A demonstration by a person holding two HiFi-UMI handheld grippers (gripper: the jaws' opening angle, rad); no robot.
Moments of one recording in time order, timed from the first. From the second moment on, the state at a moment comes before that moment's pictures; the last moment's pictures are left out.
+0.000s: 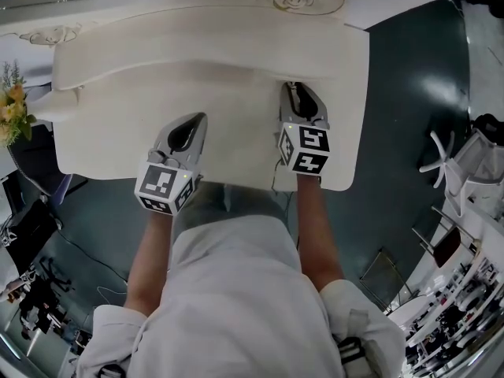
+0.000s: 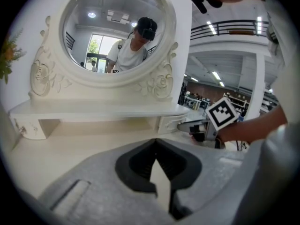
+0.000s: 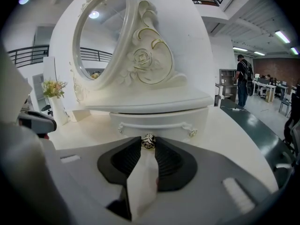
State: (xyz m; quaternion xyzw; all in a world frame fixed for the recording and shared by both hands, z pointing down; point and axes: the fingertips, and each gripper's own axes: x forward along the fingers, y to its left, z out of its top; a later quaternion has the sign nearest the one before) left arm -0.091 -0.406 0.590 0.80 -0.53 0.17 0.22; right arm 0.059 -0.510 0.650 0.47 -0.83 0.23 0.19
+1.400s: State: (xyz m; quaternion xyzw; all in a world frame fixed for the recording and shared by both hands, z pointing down) left arm -0.093 -0.388 0.561 0.81 -0.54 0.16 0.19; right arm 0.067 -0.504 0.637 0.47 -0.83 0.22 0.19
